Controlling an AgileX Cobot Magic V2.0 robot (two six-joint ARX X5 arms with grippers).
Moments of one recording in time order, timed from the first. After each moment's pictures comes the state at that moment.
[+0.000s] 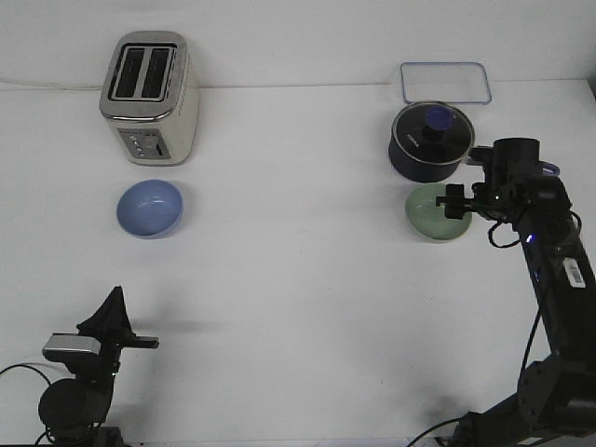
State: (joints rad) left arm -0.03 0.00 0.03 0.17 0.03 -0.02; right arm -0.13 1.64 1.52 -0.92 -0.03 0.04
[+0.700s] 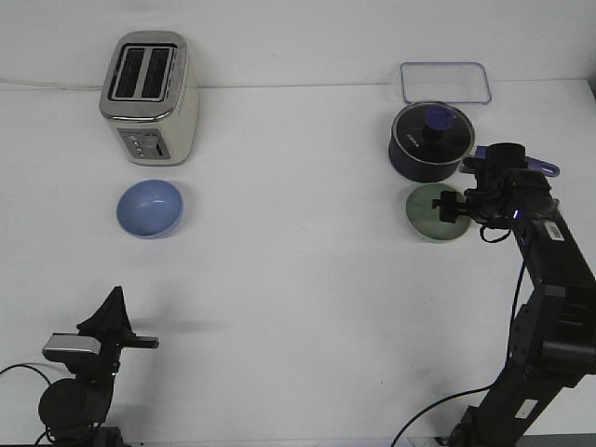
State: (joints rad) left arm -0.03 0.00 0.03 0.17 0.03 -0.02; right arm -0.18 1.87 1.52 -0.84 -0.13 0.03
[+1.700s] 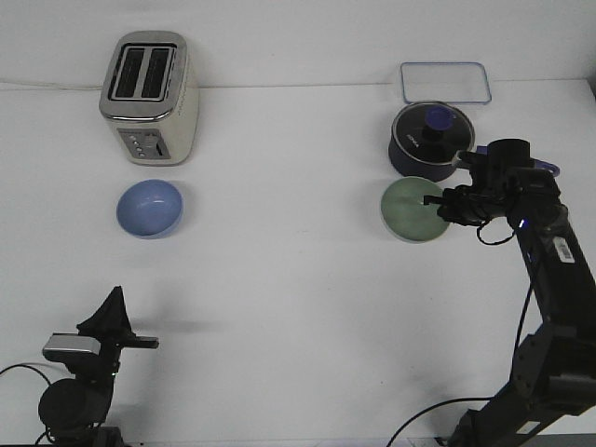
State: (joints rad) left arm -0.03 0.00 0.03 0.17 0.03 -0.02; right arm -0.12 1.71 1.53 -0.97 -0.36 0.05
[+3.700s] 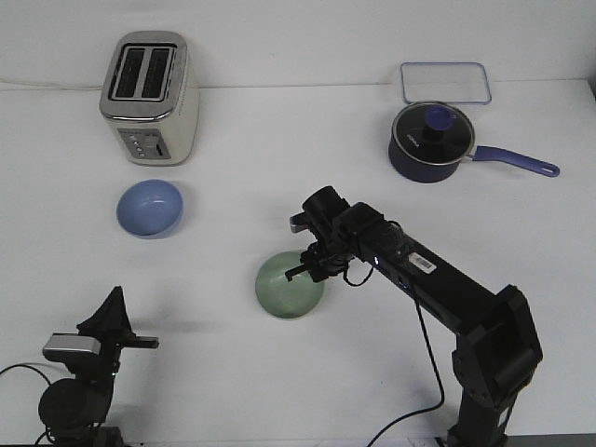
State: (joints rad) left arm -0.03 0.00 0.03 0.17 0.03 -0.02; right arm 0.58 1.86 1.48 -0.93 -0.21 0.21
